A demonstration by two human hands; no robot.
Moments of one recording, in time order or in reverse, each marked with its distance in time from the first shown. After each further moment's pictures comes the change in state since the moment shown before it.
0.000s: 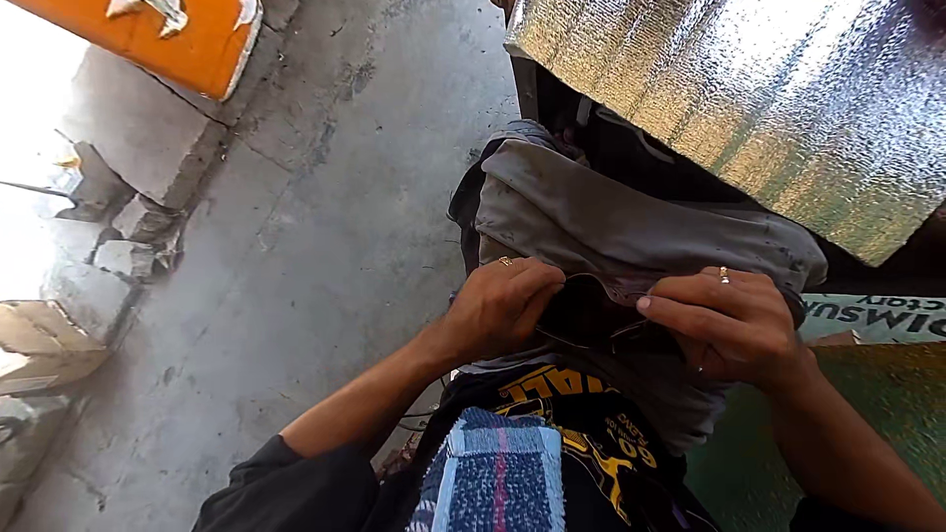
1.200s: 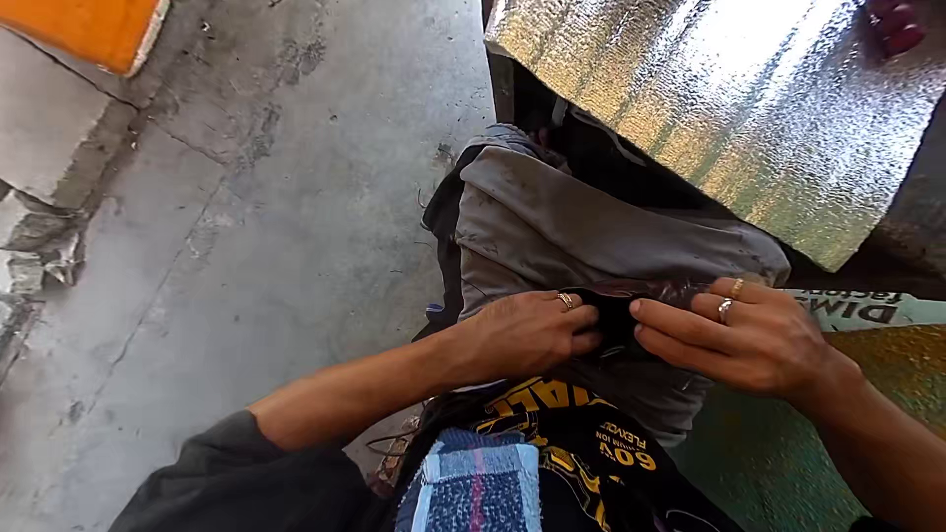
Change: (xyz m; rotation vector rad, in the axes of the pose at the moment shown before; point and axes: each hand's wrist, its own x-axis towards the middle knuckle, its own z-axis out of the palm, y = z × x) left_hand 0.032 0.006 0.021 0.136 -0.517 0.442; right_hand 0.010 -0.004 -0.036 -0.319 -0.343 -0.148
